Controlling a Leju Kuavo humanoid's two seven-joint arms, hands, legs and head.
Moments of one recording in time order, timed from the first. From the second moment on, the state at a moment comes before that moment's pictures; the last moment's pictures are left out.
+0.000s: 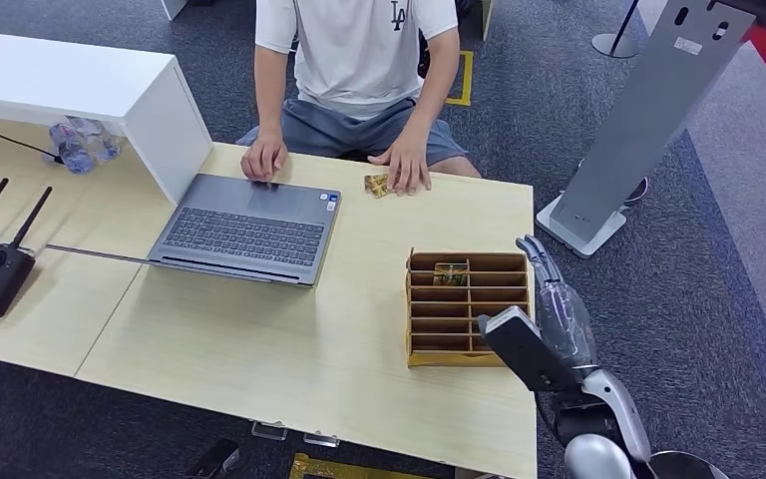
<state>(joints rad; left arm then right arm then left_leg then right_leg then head) -0.11 0.17 -1.23 -0.19 1.15 0.09 -0.09 -0.25 -0.23 0.54 -1.63 0.55 -0.20 0.21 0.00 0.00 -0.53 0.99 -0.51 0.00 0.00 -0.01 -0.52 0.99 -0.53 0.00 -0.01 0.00</state>
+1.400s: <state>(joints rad) -0.11 0.17 -1.23 -0.19 1.17 0.09 -0.07 -0.65 -0.04 0.84 -1.11 0.85 -0.10 0.47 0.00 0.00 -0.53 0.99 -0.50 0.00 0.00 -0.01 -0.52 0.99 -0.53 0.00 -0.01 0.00</state>
